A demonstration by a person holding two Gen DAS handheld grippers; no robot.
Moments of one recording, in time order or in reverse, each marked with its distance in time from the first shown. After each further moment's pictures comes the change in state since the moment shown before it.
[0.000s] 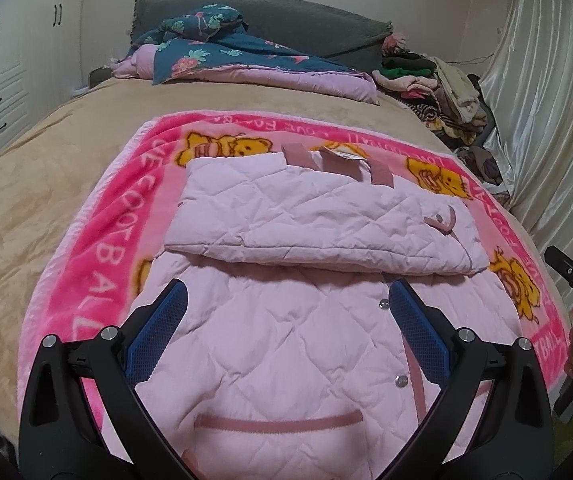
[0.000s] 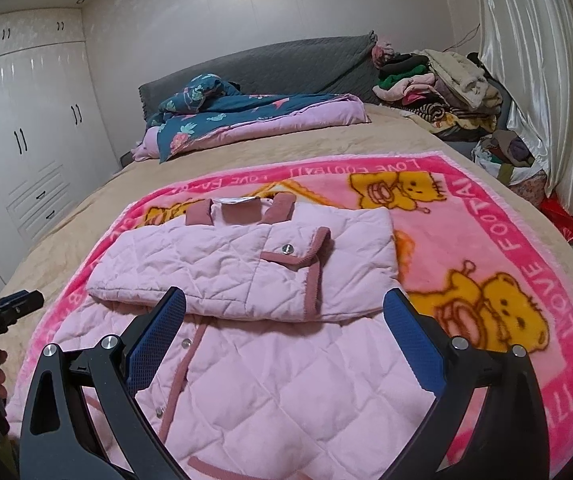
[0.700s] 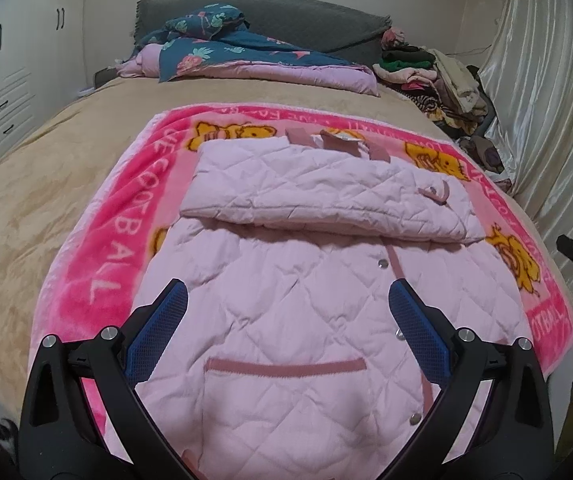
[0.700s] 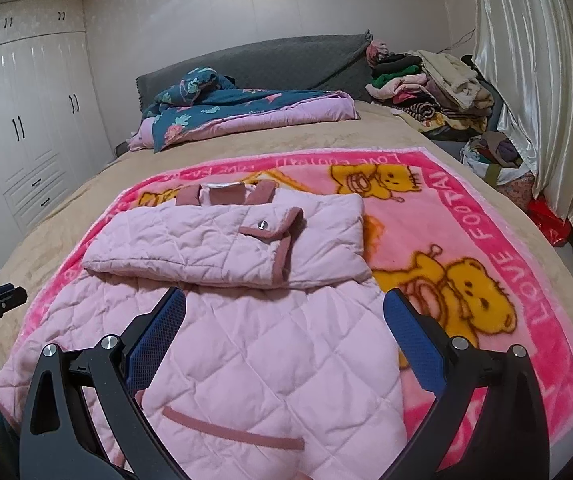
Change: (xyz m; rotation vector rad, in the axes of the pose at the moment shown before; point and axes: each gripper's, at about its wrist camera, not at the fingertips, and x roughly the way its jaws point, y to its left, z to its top) left arm -0.029 -0.002 -0.041 0.018 0.016 0.031; right arm -0.041 -0.024 -0.025 -0.019 0.020 -0.035
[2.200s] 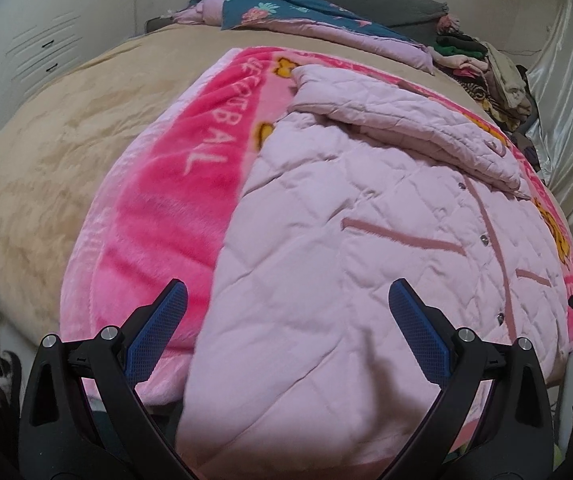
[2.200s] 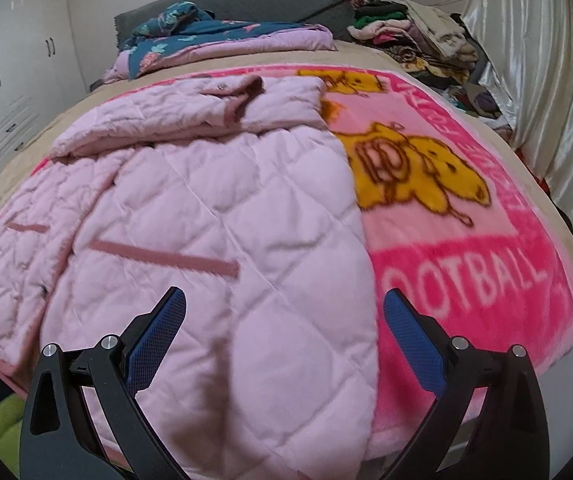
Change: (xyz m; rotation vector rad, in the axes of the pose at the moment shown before) left arm -0.028 0.091 -0.102 -0.148 0.117 0.101; right arm -0.006 -0.034 -0.134 -0.032 0.219 -0.118
